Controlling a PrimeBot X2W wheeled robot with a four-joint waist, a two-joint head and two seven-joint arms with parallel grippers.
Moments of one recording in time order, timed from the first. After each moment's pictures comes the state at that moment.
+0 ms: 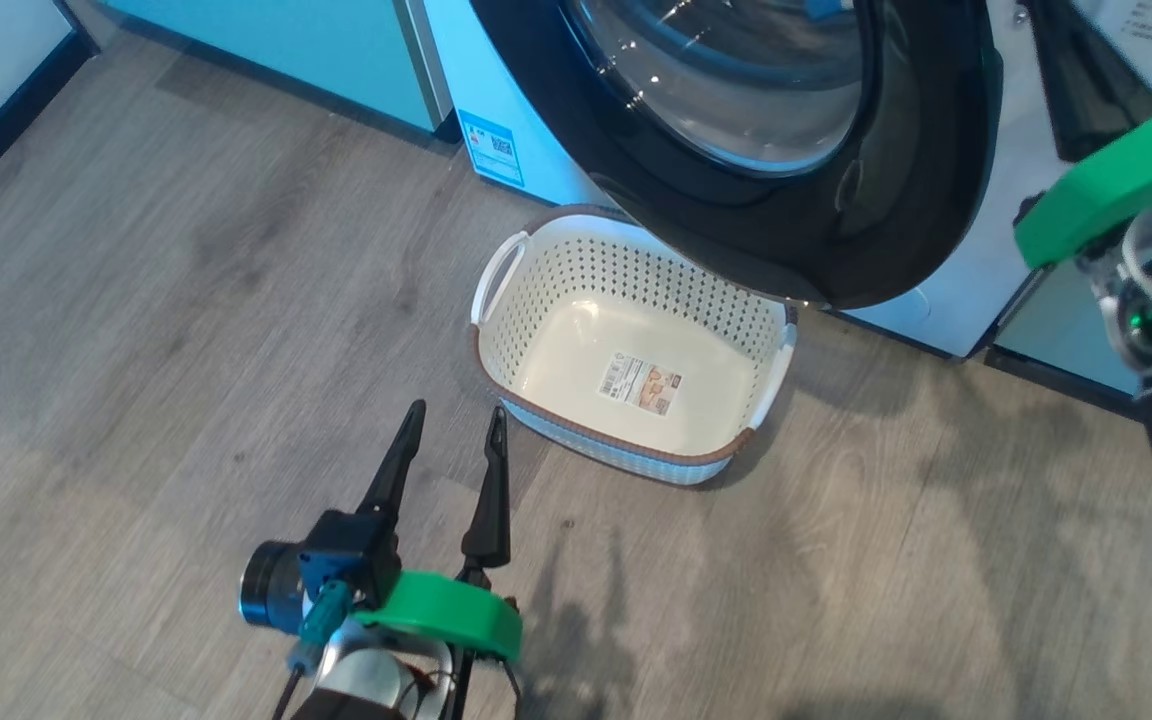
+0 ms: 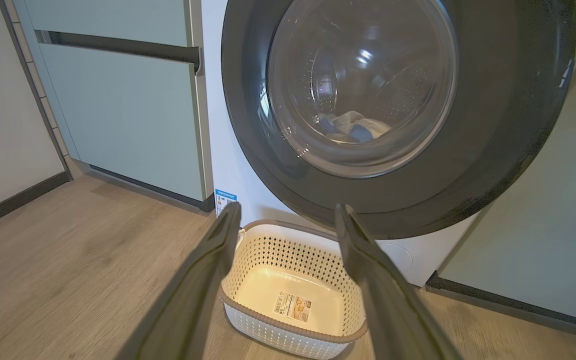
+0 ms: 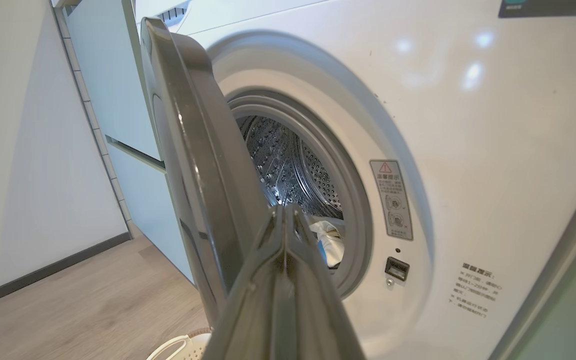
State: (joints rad) left arm -0.15 0.07 -0.38 0.11 -0.29 0.07 -0.25; right arm -0.84 -0.18 0.32 0.48 0.35 0.13 -0.05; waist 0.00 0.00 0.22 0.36
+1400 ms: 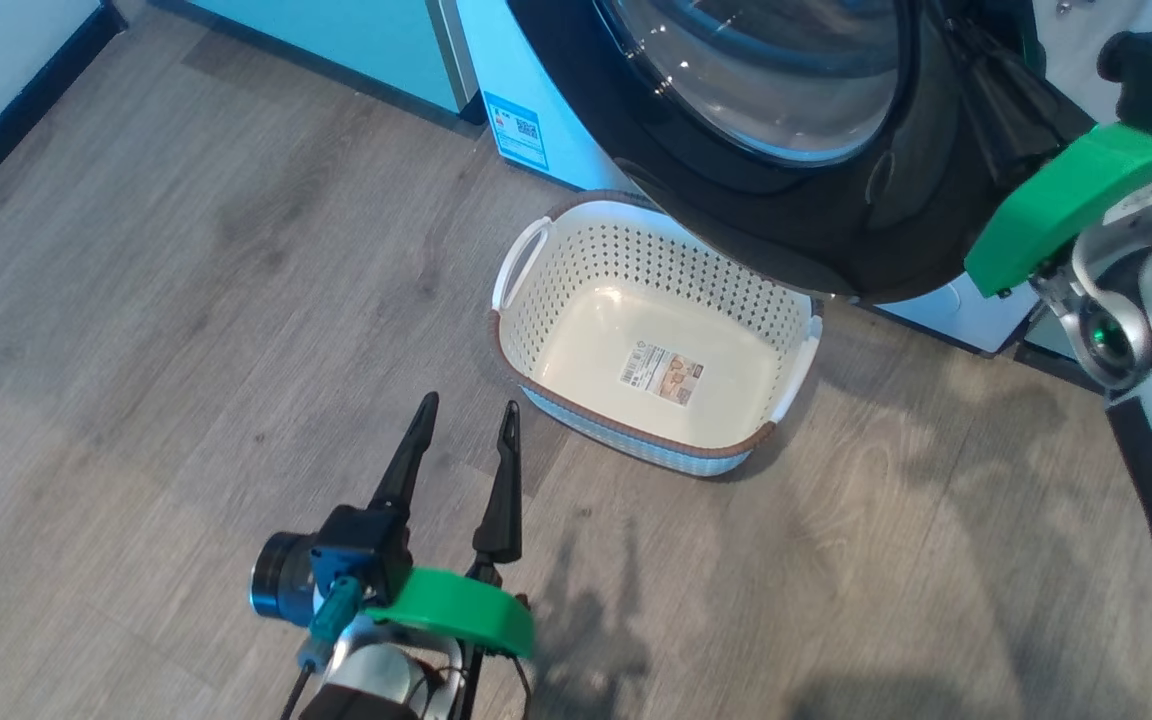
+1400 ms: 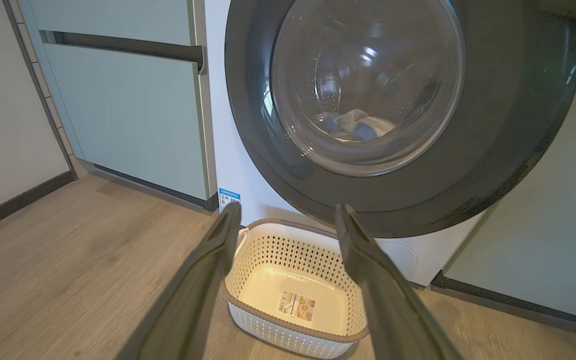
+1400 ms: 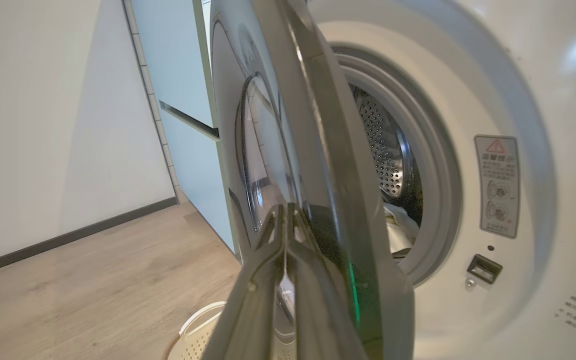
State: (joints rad) left arm -0.16 0.05 -0.38 0.12 -0.26 0.05 -0.25; right arm -0.85 -0.19 0.41 0.46 0.37 0.13 0.00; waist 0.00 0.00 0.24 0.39
